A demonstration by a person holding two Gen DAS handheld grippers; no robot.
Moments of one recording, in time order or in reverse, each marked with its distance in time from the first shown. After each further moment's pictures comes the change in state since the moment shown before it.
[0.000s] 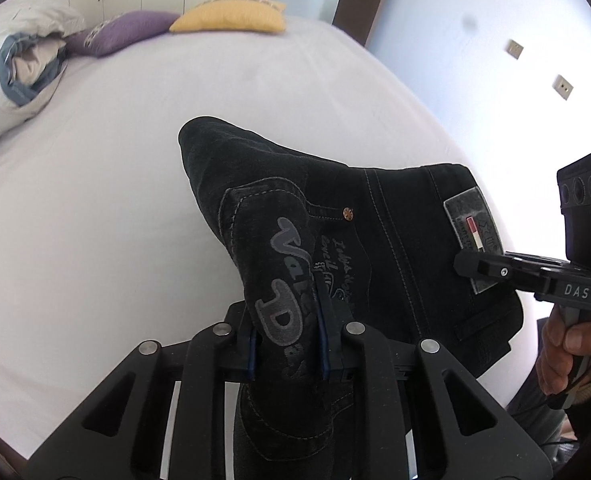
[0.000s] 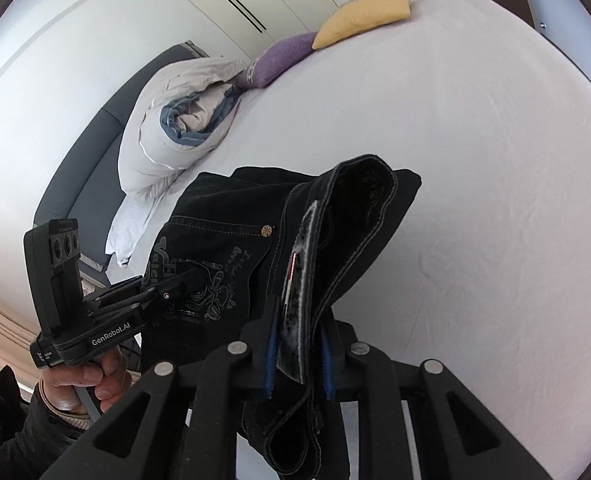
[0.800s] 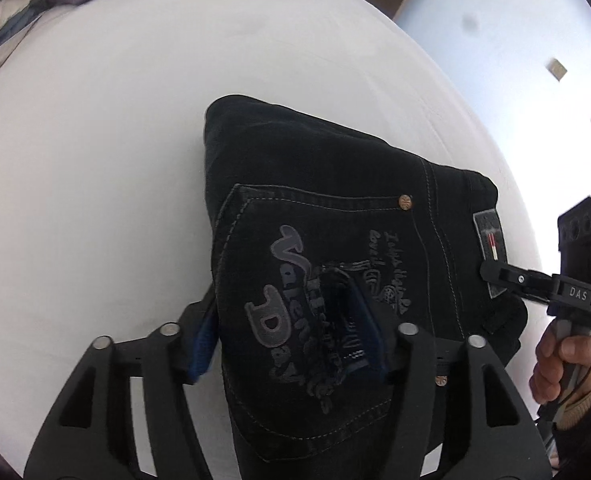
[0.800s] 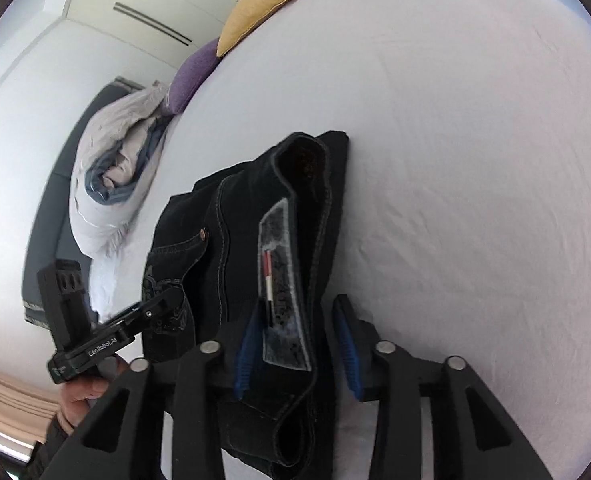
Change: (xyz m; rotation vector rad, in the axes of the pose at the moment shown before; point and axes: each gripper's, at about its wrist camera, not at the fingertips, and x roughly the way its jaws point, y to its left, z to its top) left arm 0.169 -0.014 0.067 -0.153 0.120 -0.045; right arm 0.047 -0.179 0.063 0.289 0.039 0.016
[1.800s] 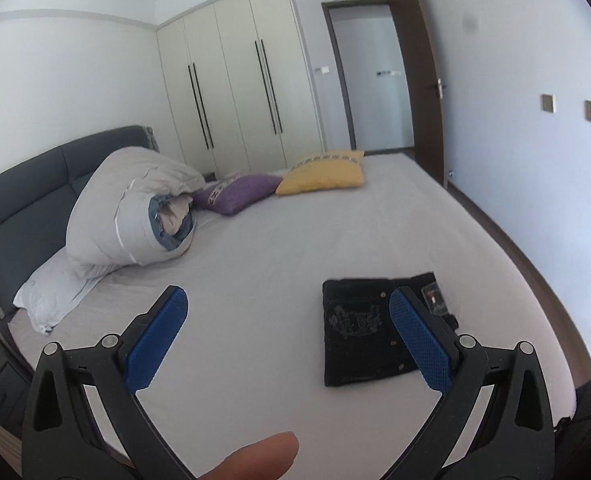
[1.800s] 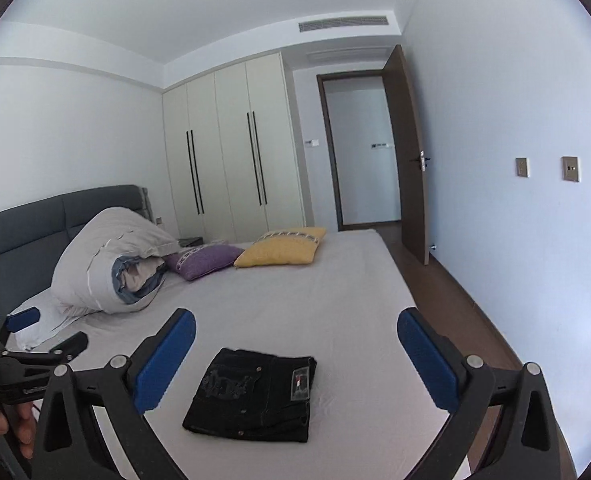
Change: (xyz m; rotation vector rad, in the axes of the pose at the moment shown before) left arm -0.403 -0.169 -0.189 0.196 -0.631 0.516; right arm -0.306 0.240 -0.204 -0.539 -0.824 -0.381
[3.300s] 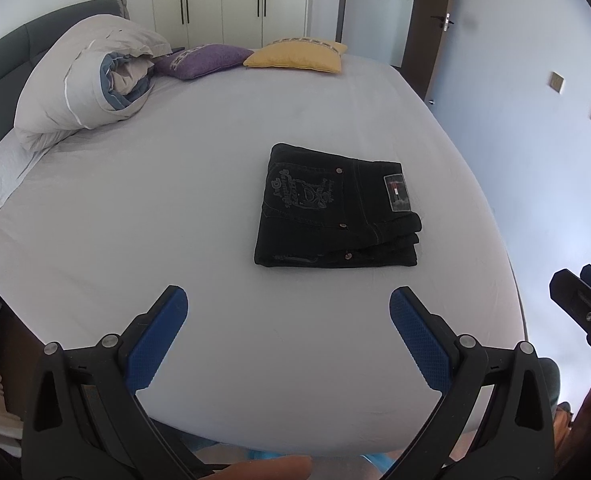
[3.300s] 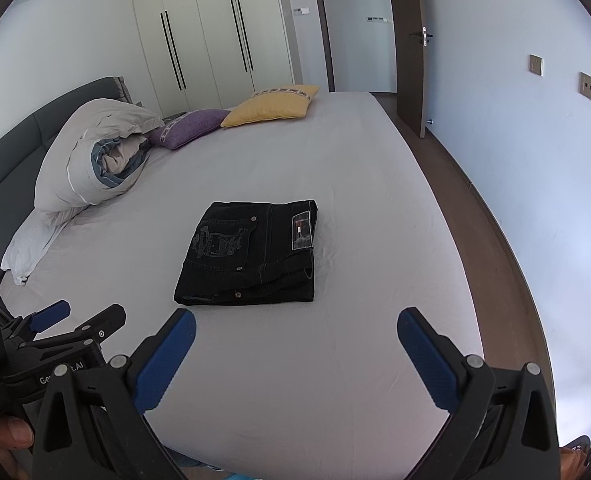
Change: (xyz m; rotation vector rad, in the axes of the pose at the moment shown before) left arm 0.102 -0.035 -0.098 -0.165 0.398 -0.180; right arm 0.047 0.012 -0.085 0.035 0.491 -0.052
